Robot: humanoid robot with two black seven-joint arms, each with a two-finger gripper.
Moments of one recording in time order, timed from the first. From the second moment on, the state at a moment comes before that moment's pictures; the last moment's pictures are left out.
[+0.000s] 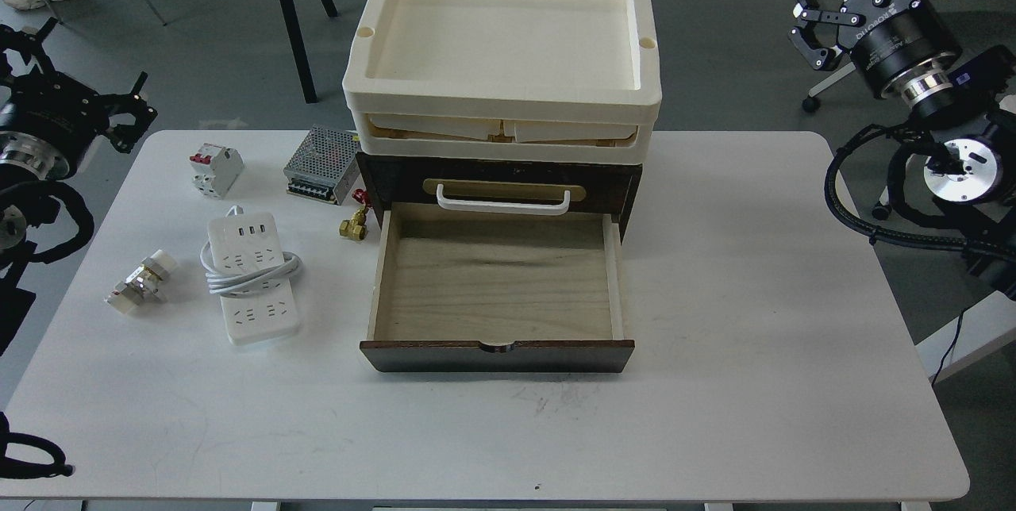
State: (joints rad) left arm -0.71 0.50 -1.03 -0.45 -0.20 -0.49 0.01; right arm 1.00 -0.51 0.37 0.63 0.16 0.49 0.49
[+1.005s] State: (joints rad) left arm -0.62 0.70 -1.23 -1.15 -0.15 -0.49 -0.12; right arm 0.96 -0.59 0.48 0.65 0.17 0.49 0.49
